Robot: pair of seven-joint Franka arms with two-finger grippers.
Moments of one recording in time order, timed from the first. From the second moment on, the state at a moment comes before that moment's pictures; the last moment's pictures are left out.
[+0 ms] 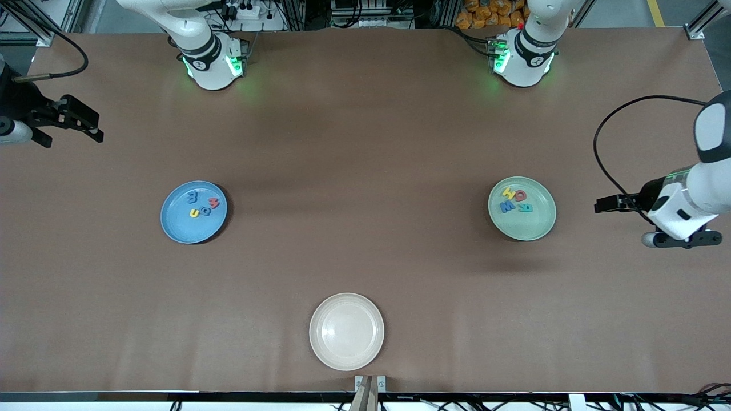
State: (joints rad) left arm 0.72 0.39 -0.81 -1.60 0.22 1.71 -0.16; right arm 0.10 -0.10 -0.09 -1.66 0.01 1.58 -0.08
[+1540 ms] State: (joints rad) left arm 0.43 0.30 -0.69 -1.34 0.22 1.51 -0.07; right arm 0.10 -0.10 -0.10 -1.66 0.00 1.58 -0.10
